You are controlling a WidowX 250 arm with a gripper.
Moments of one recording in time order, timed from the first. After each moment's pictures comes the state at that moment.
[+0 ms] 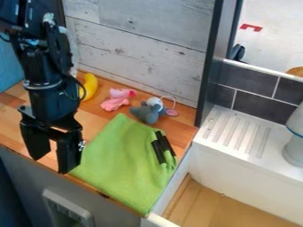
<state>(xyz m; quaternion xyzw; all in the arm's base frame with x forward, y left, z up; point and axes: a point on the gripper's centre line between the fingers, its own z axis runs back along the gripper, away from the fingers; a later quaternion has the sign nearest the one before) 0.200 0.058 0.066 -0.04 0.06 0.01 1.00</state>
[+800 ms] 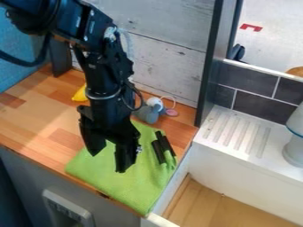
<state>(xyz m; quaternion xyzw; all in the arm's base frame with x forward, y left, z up) 0.249 -0.002 0.058 -0.02 -0.02 -0.05 1.00</state>
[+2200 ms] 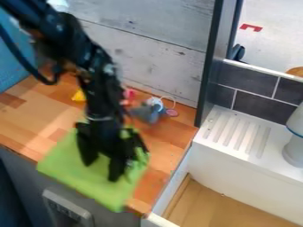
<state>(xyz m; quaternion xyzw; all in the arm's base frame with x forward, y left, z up) 0.259 0.058 0.002 0.02 0.02 0.01 1.00</state>
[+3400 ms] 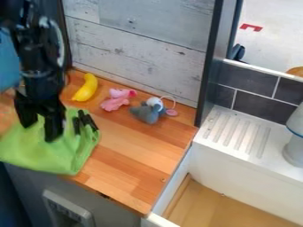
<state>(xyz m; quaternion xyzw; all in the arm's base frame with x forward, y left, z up) 0.248 0.152 0.045 0.05 0.02 0.02 1.00</state>
